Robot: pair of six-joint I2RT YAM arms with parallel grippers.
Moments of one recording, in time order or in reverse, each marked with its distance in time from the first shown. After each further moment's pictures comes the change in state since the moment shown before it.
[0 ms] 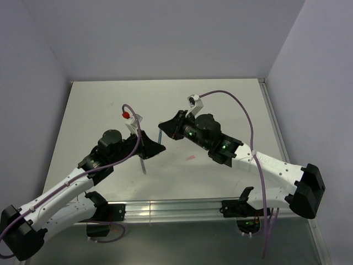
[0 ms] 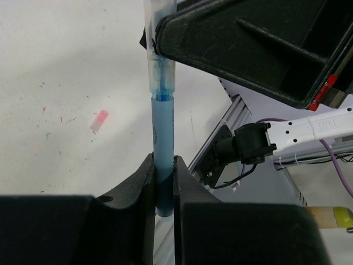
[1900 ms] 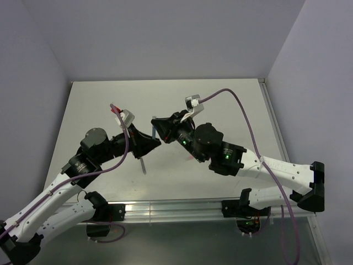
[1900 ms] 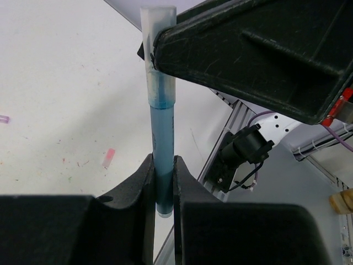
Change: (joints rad) left arm -0.020 -0.111 0.175 -0.137 0.014 0.240; right arm 0.304 -0.033 0.164 0.000 0.403 -0.244
